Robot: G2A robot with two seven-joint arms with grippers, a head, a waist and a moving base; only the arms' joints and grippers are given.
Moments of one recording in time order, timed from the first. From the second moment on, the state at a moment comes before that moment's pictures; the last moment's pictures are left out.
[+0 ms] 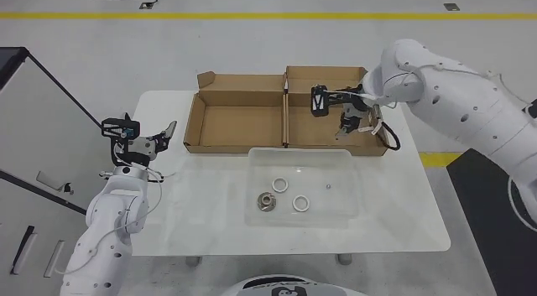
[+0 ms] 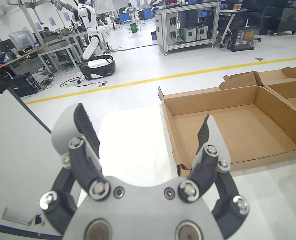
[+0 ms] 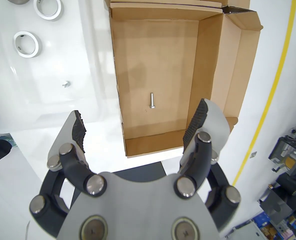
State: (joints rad) left arm 1.73 -1.15 -1.60 -1.80 1.33 0.00 0.00; right arm -0.21 -0.84 0.17 -1.43 -0.45 -0.76 1.06
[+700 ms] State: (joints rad) left arm 1.73 -1.15 -1.60 -1.80 1.33 0.00 0.00; right arm -0.24 -0.74 0.17 -1.77 -0.31 -0.54 1.28
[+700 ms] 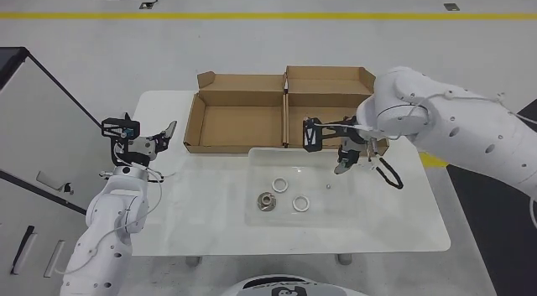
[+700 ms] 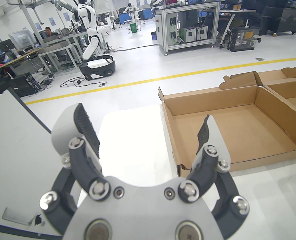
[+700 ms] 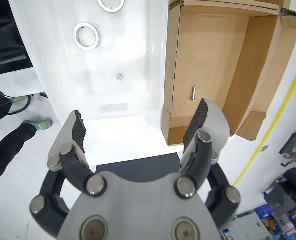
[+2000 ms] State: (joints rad) left arm 1.73 -1.15 -1.60 -1.80 1.33 0.00 0.00; right arm -0.32 -0.69 0.17 -1.98 -0.37 -0.40 1.42
